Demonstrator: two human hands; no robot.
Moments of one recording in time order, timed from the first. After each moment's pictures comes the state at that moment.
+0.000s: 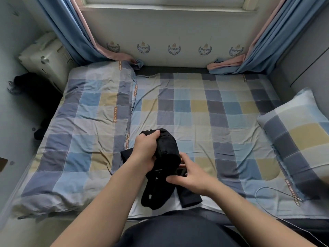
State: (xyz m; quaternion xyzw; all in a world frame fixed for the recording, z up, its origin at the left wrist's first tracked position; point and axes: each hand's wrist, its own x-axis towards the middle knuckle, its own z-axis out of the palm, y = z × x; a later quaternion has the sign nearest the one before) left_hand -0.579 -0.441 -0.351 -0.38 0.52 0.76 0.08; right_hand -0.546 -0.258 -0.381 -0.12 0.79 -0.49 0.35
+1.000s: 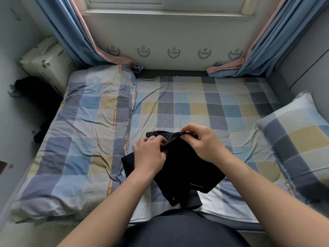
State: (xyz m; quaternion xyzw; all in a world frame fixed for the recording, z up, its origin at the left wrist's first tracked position) left_hand -0.571 -0.439 -0.377 -0.09 0.97 0.21 0.01; right_hand -0.626 -0.251 -0.337 -0.20 0.84 -0.49 0.09
